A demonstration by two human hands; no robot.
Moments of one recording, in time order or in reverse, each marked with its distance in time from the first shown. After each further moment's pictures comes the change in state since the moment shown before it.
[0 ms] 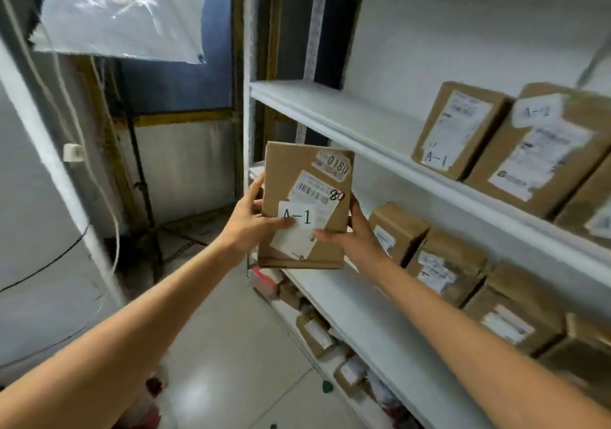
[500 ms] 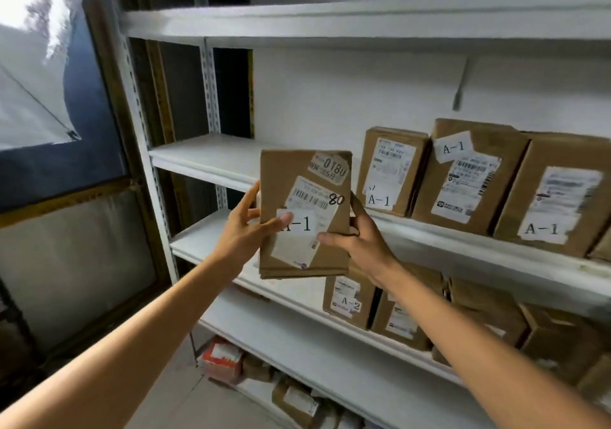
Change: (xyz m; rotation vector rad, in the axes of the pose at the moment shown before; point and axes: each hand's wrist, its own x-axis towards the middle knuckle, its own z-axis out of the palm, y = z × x) left_hand 0.156 0.056 0.025 -0.046 -0.355 0.143; right_hand 0.074 -0.051 -0.060 -0.094 0.412 -0.071
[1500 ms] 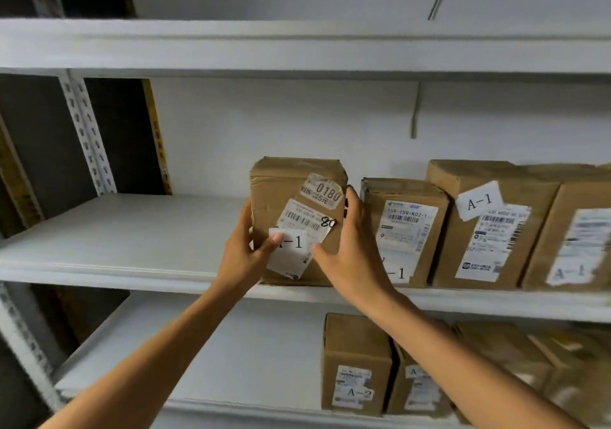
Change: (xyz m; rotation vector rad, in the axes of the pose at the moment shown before) left_hand 0.248 -0.041 -0.007 0.145 -0.214 0.282; right_hand 0.162 -0.018 0.020 -0.558 0.520 -0.126
